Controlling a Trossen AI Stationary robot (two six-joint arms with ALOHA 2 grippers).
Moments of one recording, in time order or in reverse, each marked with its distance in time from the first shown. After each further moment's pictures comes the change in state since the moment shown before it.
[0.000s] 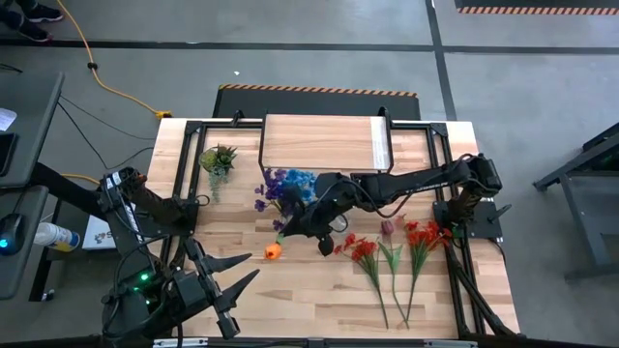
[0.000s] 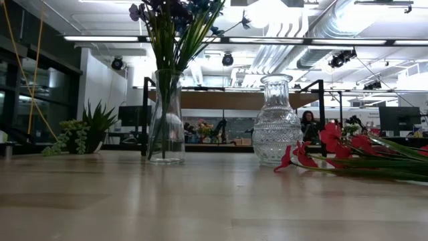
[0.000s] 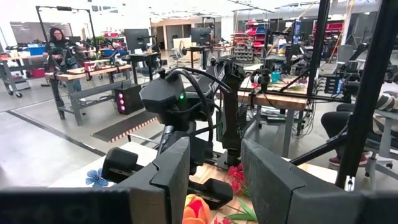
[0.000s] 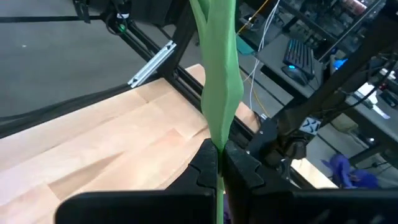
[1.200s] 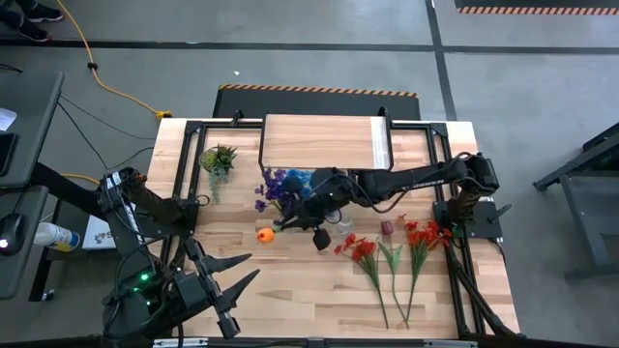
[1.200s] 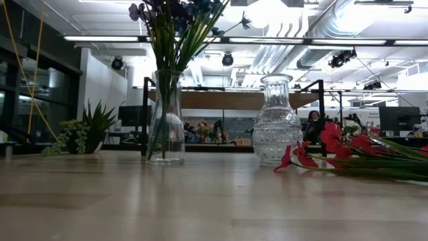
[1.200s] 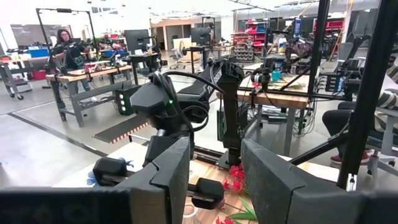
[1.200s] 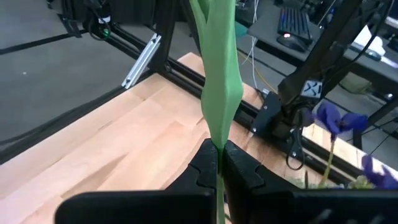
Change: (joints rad) left arm 0.000 0.000 0.000 -0.012 0.000 0.000; right arm -0.048 0.015 0.000 -0.016 0.006 0.180
